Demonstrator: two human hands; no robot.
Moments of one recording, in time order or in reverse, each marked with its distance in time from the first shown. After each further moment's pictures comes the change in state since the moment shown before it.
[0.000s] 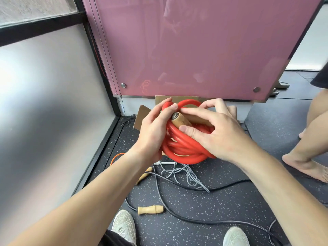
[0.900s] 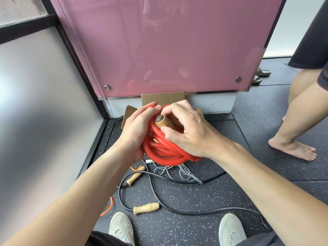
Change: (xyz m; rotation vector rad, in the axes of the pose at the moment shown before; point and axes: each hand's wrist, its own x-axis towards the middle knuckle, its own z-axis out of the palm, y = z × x) left_hand 0.011 -0.009 0.000 0.053 -0.042 -0.144; right_hand 0.004 0.017 0.015 0.192 0.009 -0.387
